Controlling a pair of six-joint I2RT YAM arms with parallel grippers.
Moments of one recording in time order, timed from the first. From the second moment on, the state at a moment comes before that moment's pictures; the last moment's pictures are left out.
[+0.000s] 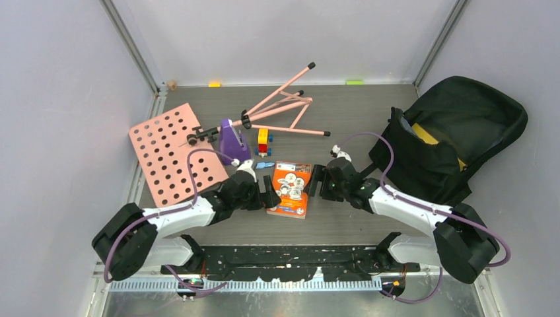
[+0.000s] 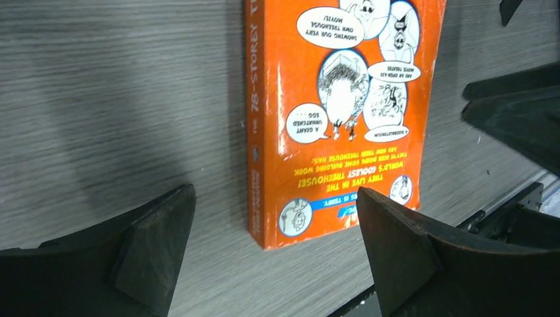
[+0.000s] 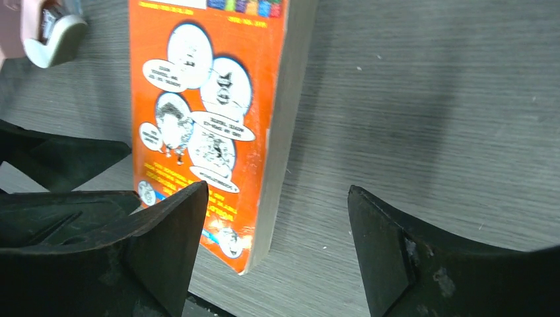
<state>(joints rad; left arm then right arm) -0.79 1.21 0.44 0.03 -0.01 -0.81 0.68 1.21 0.58 -0.18 0.02 0.79</state>
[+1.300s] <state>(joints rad) -0.86 1.45 0.47 0.37 -0.10 -0.80 0.75 1.42 0.52 0.22 0.21 0.96</state>
